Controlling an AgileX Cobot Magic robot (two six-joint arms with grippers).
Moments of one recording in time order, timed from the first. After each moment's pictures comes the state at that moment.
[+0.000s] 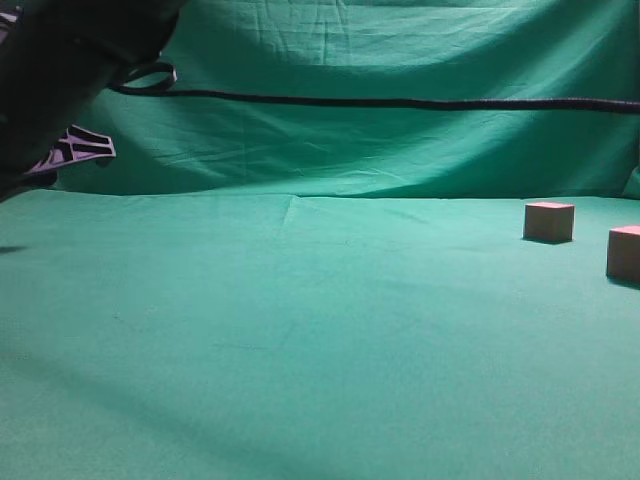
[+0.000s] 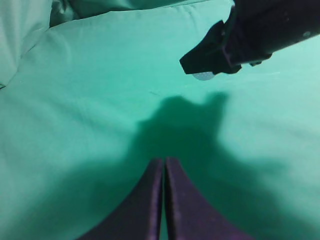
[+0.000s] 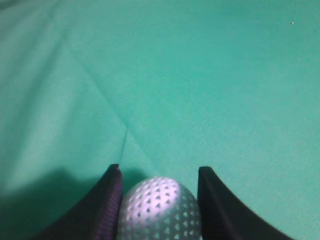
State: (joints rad) left arm -0.04 -0.02 0.01 0.32 0.39 -0.08; right arm 0.97 2.59 -2.19 0.37 0.23 -0.29
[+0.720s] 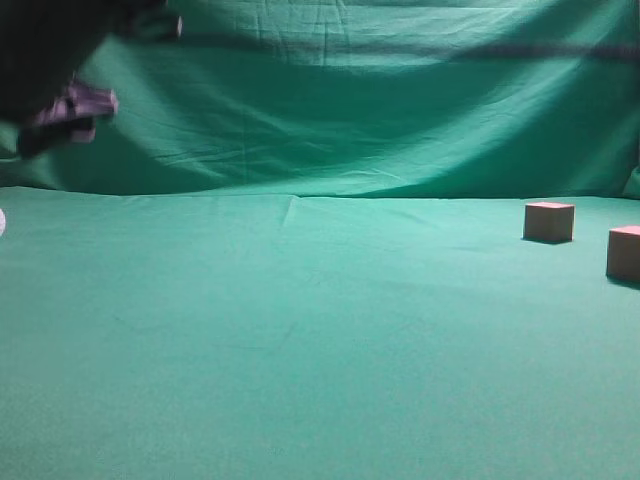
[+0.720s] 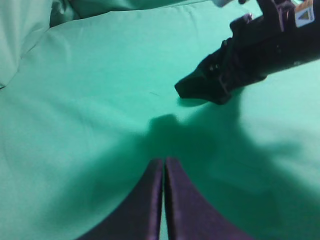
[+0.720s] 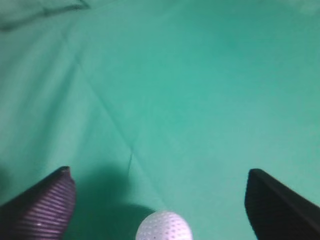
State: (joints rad) left arm -0.04 -0.02 0.01 0.32 0.39 -0.08; right arm 0.96 2.48 -2.19 0.32 0.33 -0.30
